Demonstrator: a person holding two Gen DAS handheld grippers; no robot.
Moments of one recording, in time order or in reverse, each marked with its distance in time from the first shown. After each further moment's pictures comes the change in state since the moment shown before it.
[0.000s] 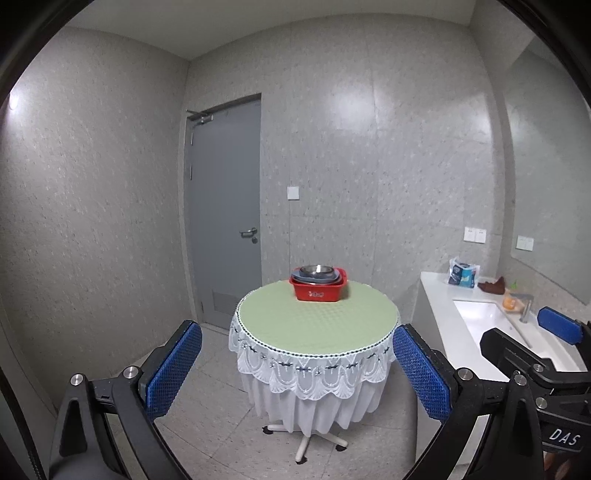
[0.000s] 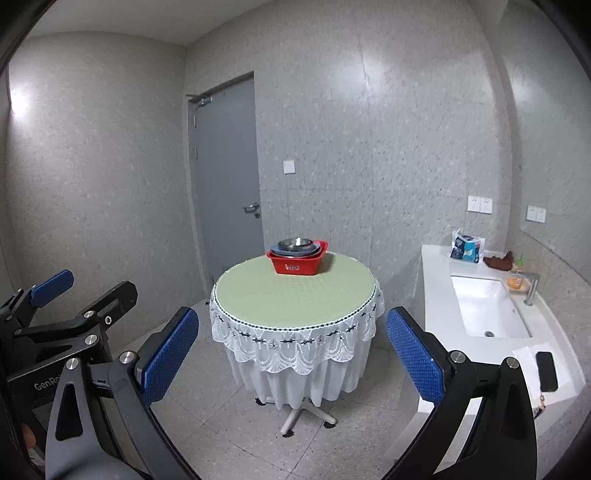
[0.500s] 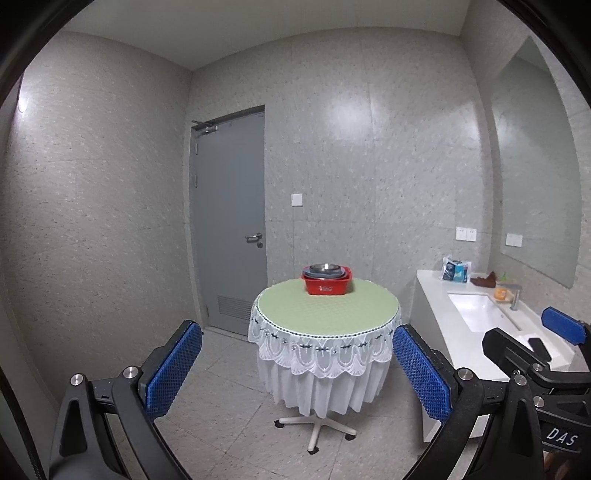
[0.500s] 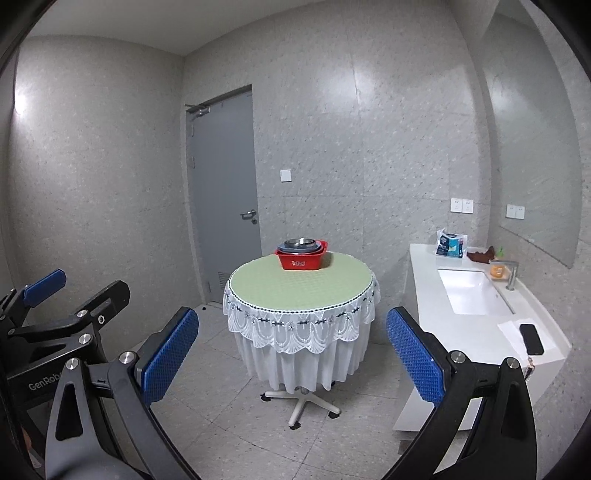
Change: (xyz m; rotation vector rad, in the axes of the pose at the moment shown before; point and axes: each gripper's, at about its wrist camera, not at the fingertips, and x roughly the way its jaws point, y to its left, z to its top) left arm -0.144 0.079 -0.046 0.012 -0.021 -0.013; right arm -0.098 0.075 -0.044 0.016 -0.034 -0.057
